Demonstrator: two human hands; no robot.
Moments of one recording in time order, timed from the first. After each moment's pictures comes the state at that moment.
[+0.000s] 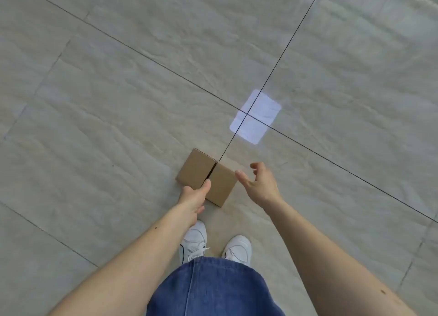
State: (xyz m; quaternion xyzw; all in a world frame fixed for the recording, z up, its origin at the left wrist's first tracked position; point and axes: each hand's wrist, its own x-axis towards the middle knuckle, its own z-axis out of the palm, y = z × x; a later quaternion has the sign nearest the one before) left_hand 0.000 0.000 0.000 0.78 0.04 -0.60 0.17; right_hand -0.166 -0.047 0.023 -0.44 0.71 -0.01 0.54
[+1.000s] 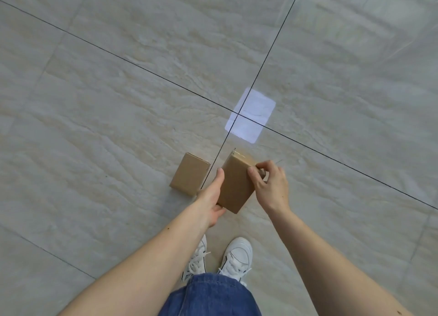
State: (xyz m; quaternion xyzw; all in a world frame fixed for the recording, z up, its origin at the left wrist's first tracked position) left_hand -0.050 -0.027 0.015 0.71 0.12 -0.67 0.16; right_hand -0.190 -0.040 0.024 -0.41 0.78 -0.13 0.45
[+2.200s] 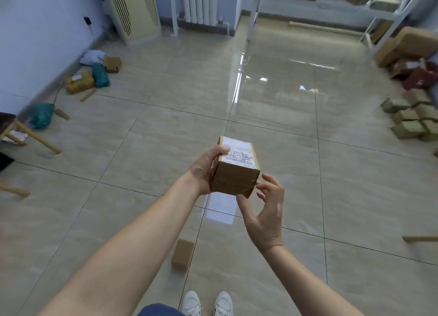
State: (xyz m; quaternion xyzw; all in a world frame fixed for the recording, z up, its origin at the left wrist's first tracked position) left_hand -0.112 -0.165 0.612 0.50 -0.22 -0.81 0.20; right_hand -0.238 -0.031 0.569 -0.51 0.64 -0.54 0.20
